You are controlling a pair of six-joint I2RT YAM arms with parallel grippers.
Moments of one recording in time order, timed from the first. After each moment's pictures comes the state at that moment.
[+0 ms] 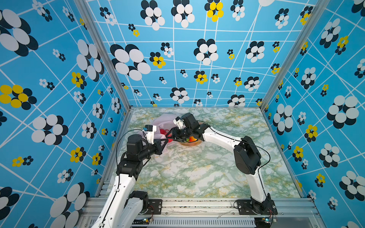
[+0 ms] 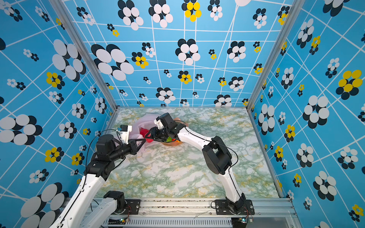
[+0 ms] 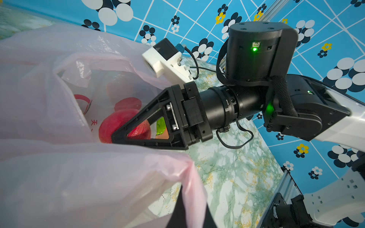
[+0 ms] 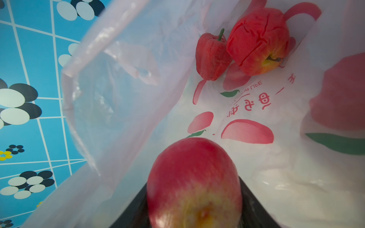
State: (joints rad) left arm -0.10 0.79 0.68 -0.26 0.63 -0.40; right arm 0.80 2.17 1.81 -0.28 -0.59 0.86
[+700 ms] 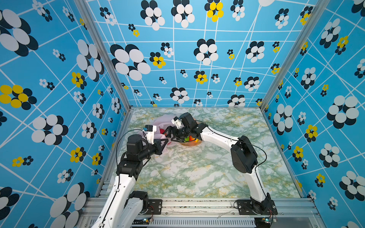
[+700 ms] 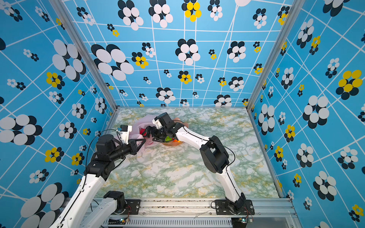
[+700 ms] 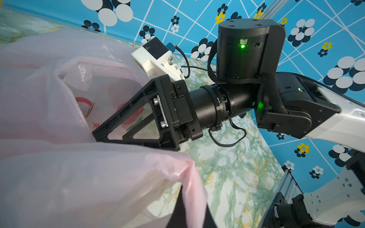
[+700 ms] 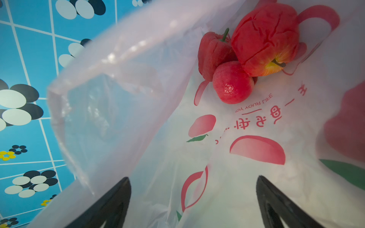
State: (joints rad) left arm -0.10 0.79 0.68 -0.26 0.63 -0.40; right arm 0.80 2.21 1.84 -0.28 -0.61 0.86
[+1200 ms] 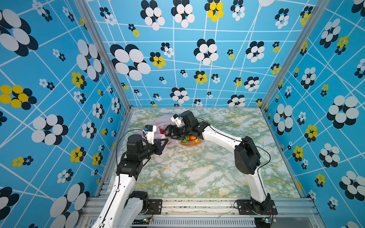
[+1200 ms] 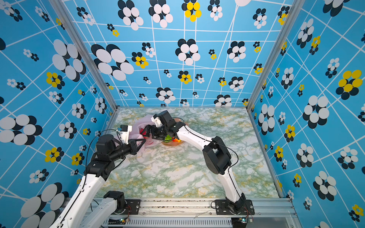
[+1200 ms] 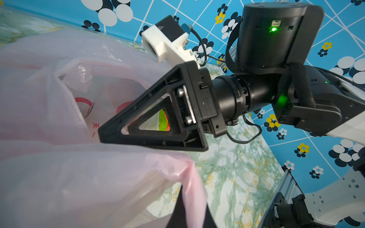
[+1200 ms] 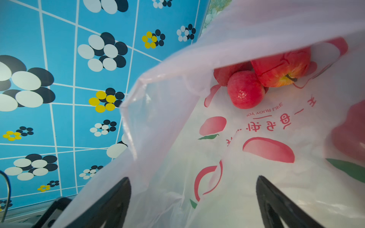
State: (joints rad) left arm -0.10 0.79 0.68 -0.26 0.63 -0.40; right arm 0.80 2.14 1.85 -0.31 -0.60 0.77
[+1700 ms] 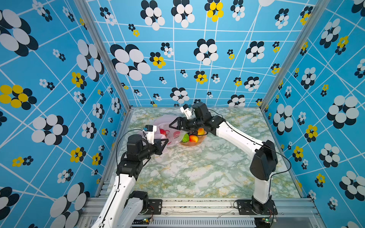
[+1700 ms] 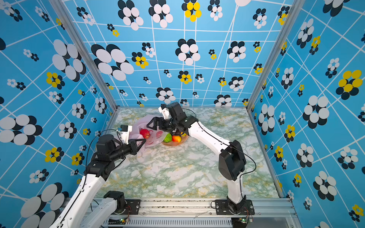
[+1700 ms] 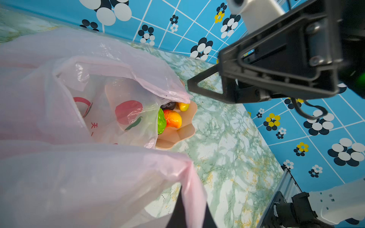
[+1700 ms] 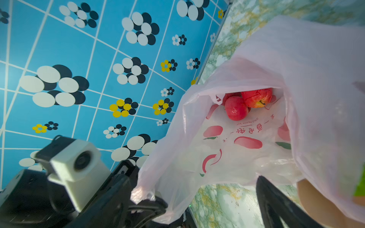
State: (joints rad) left arm -0.11 0.79 0.68 -0.26 0.63 -0.40; right arm 0.71 1.83 1.74 -0.41 -0.52 0.66
